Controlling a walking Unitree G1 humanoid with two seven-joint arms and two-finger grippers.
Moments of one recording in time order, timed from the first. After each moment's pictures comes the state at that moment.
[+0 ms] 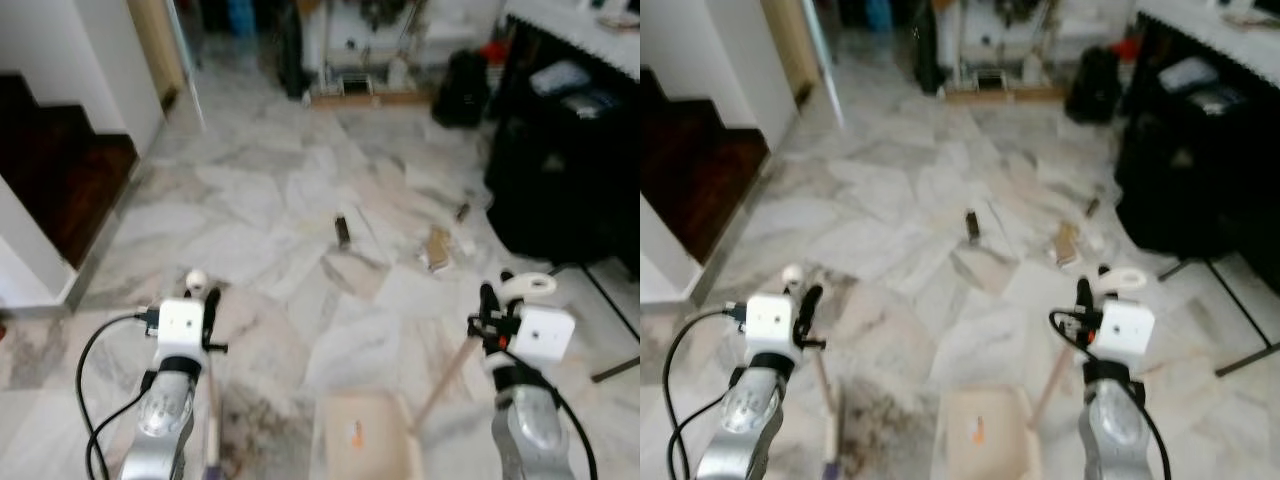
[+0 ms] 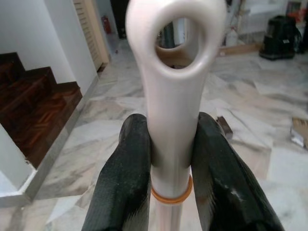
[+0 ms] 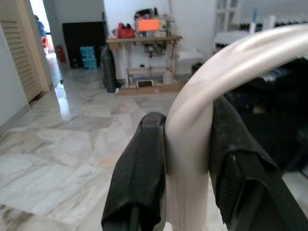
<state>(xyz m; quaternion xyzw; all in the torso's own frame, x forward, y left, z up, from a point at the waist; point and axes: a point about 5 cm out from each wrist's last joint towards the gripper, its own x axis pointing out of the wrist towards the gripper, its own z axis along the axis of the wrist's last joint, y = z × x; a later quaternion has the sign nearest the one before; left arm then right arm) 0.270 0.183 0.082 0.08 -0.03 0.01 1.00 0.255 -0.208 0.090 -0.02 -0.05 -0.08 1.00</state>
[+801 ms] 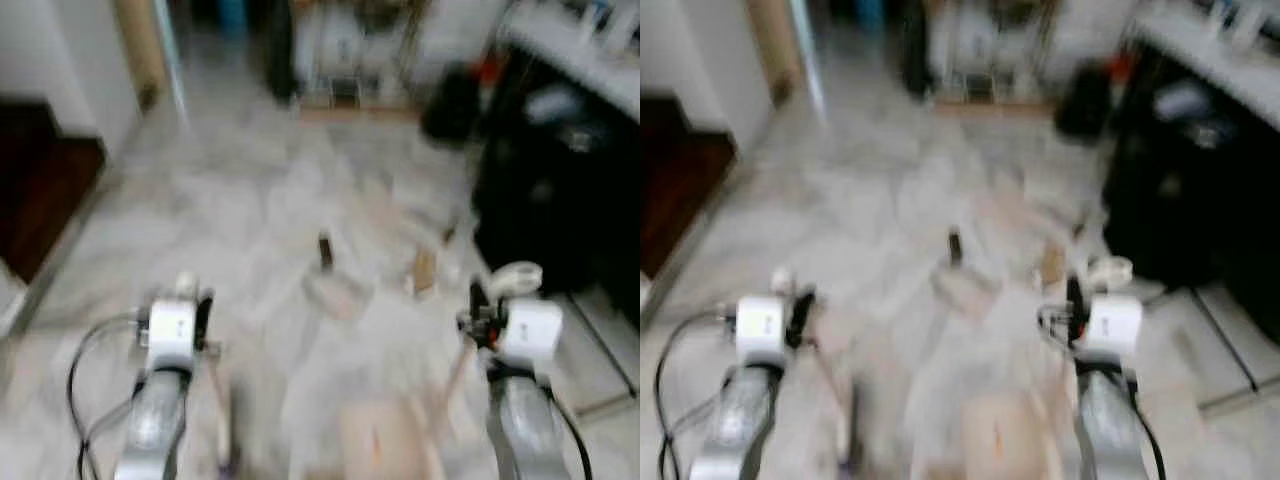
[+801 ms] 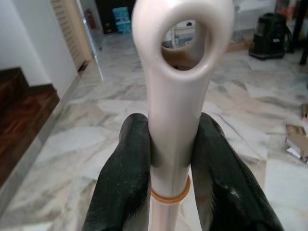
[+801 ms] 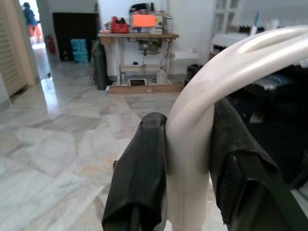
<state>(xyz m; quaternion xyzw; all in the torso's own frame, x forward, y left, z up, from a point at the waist) 0.266 0.193 0.079 0.09 -0.02 0.02 1.00 0.253 -0.200 0.090 -0.01 -0.05 -0.06 1.00</state>
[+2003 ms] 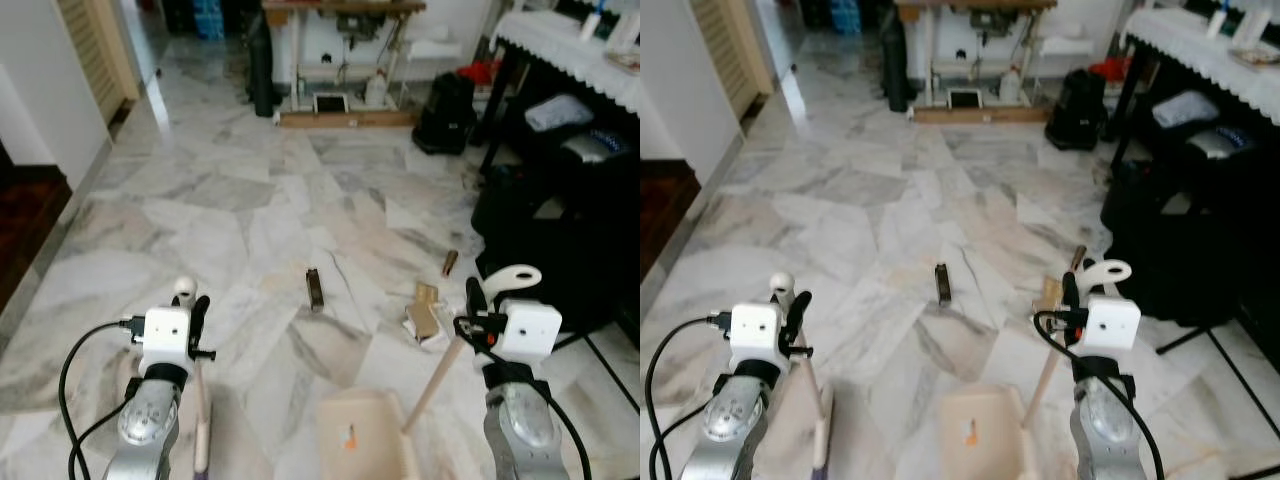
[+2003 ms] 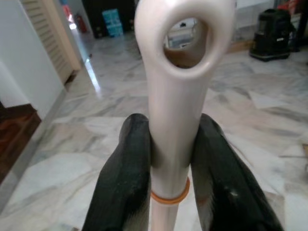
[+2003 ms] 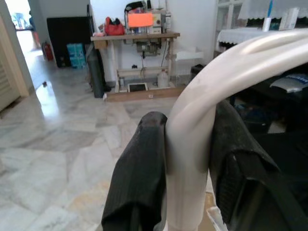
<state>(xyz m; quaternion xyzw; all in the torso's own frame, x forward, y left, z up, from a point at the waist) 0.261 0.192 0.074 0.08 -0.01 0.01 1.00 0.248 -0.197 0.088 -0.02 -0.04 -0.06 1.00</state>
